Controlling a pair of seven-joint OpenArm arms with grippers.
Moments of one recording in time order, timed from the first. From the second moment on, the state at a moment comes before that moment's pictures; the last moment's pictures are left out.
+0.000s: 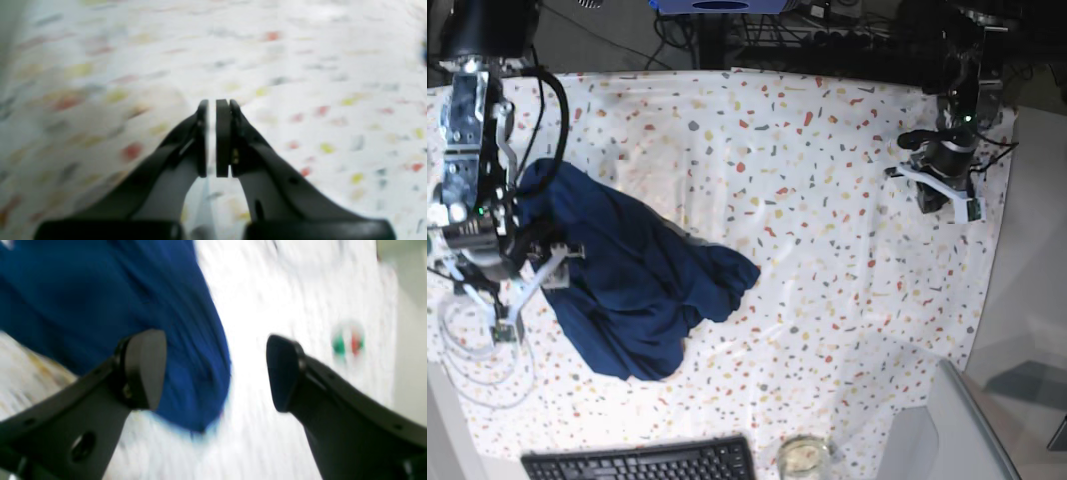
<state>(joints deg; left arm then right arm) 17.4 -20.7 -4.3 79.9 -26.0 -0.6 13.1 3.5 8.0 2.3 100.1 -1.8 6.1 -63.1</state>
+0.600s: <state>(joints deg) 21.4 -20.3 -5.7 81.9 -26.1 -1.1 13.2 25.9 8.4 -9.0 49.8 -2.0 6.3 -45.2</state>
